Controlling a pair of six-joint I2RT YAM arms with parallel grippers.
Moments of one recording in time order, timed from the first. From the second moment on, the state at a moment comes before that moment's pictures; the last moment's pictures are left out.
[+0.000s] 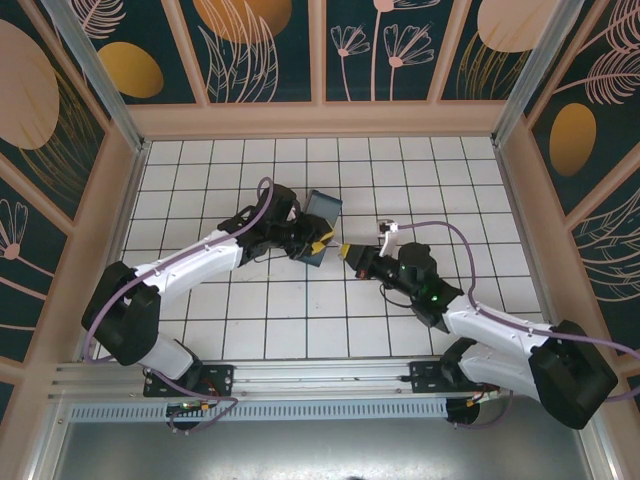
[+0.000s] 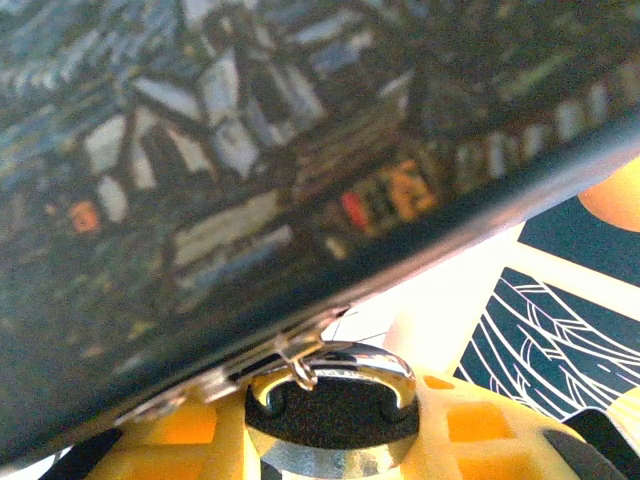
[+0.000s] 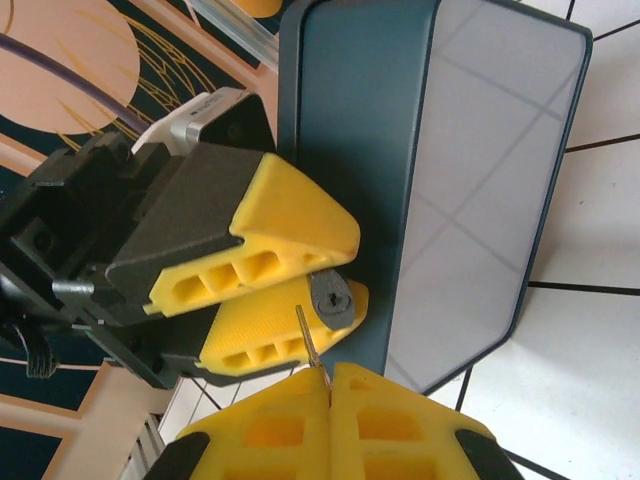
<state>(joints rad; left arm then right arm) -0.68 1.53 1.03 -0.20 0.42 -1.43 0.73 1.05 0.36 0.49 -0.20 0.83</state>
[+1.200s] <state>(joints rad) -0.67 1.50 0.99 -0.14 0.42 -1.49 0.73 1.14 0.38 0.53 -0.19 0.83</state>
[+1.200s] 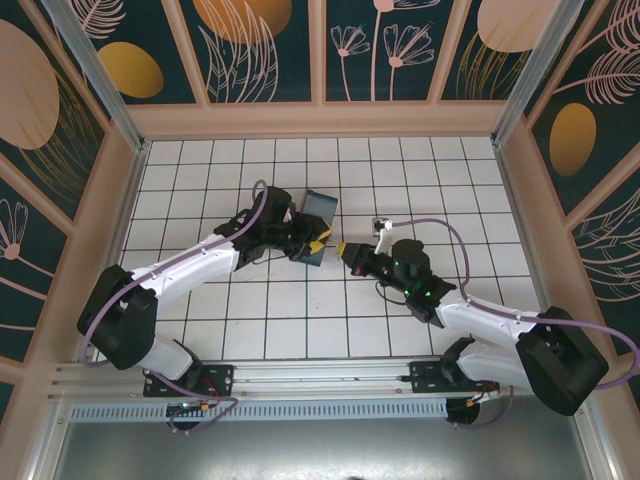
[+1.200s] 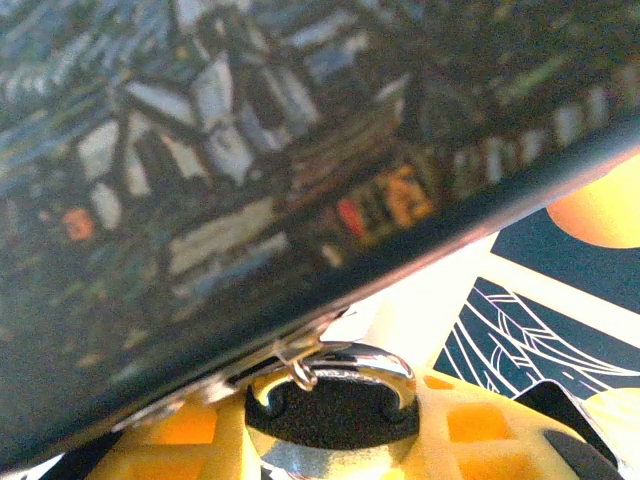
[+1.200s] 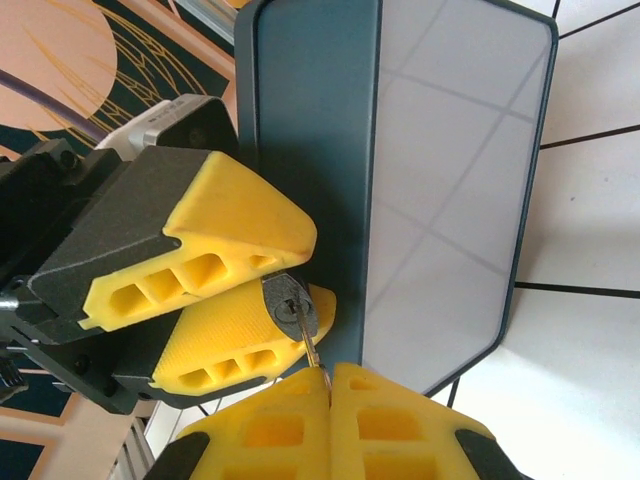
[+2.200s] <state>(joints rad) -0.66 1.46 0.95 -0.10 0.40 -1.53 0.72 1.19 0.40 0.63 -0.23 0.86</state>
